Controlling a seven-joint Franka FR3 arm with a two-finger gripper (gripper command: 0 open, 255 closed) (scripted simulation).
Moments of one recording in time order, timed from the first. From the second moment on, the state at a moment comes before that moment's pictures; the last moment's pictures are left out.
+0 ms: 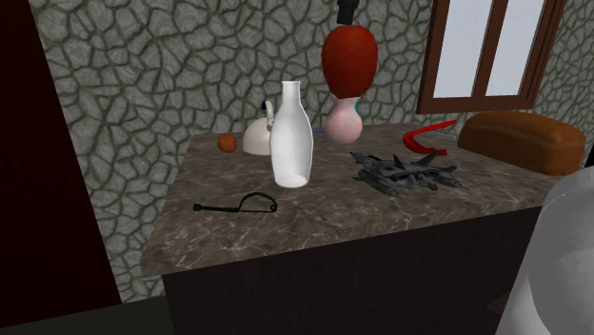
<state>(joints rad) 0.02 -0.60 -0.17 -1.94 -0.09 1.56 -0.17</state>
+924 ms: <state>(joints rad) -0.05 -0.68 -0.44 -1.92 -0.20 1.51 -0.49</state>
